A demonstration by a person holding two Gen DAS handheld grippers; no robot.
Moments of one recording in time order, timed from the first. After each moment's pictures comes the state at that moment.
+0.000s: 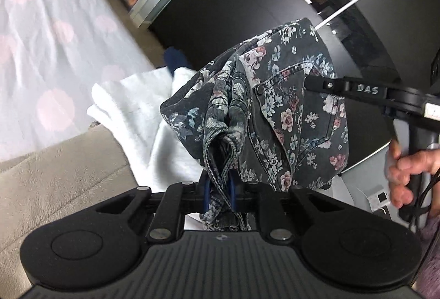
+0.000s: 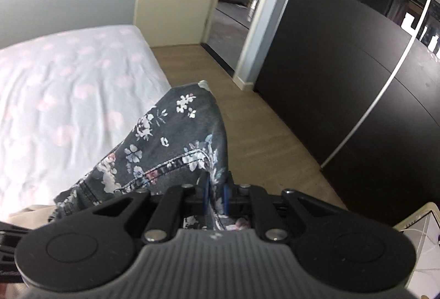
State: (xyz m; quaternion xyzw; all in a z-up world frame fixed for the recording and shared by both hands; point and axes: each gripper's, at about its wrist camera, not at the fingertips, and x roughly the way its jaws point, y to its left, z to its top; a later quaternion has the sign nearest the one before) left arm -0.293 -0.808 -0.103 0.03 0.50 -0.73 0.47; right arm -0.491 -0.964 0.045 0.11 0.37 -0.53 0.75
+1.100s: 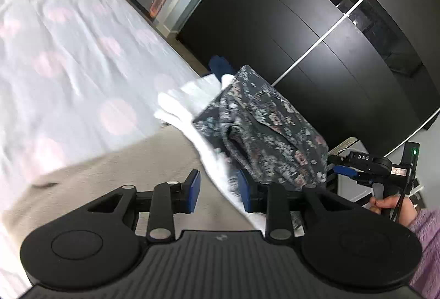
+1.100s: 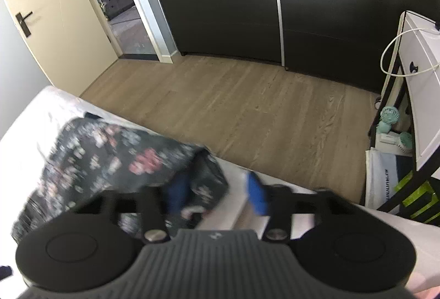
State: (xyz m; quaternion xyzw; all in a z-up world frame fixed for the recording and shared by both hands) left arm -0.251 -0.757 -0.070 0.08 0.46 -0.71 0.53; right arm -0.675 -0.940 -0.060 0.37 0.20 -0.63 0.65
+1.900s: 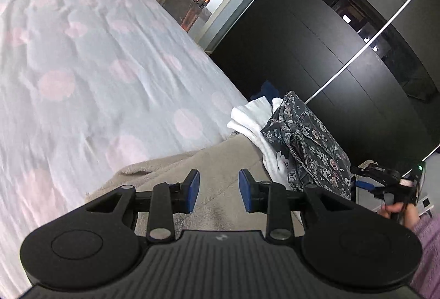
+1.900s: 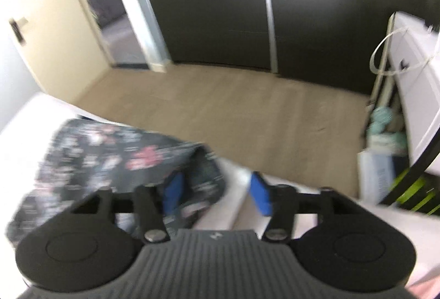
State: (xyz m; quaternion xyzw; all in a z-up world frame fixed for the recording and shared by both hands) left arm -0.175 -0.696 -0.076 0.04 0.46 -0.67 0.58; right arm -0.654 -0.903 -0.056 0.37 0.16 -0.64 0.65
